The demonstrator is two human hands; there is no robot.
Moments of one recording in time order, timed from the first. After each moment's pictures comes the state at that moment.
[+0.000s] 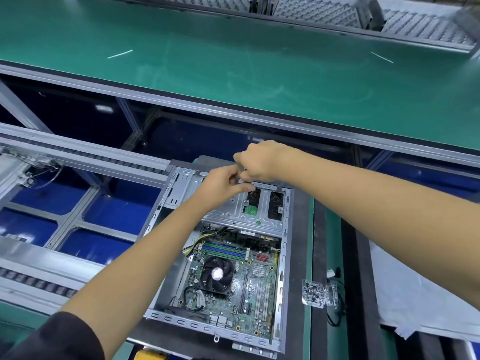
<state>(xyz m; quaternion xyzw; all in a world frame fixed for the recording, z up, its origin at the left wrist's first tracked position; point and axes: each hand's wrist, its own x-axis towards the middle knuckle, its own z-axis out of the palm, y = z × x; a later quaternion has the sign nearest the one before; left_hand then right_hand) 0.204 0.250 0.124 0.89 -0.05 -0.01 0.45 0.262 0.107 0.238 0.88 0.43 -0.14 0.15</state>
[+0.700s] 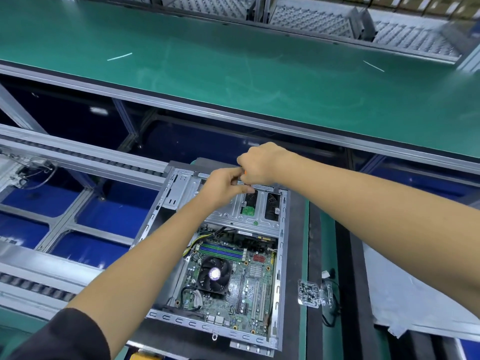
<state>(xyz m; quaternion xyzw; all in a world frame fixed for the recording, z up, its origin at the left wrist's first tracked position) 0.205 0.242 0.125 0.87 -0.05 -0.02 0.48 0.257 0.108 0.235 0.88 0.42 -0.10 0.18</state>
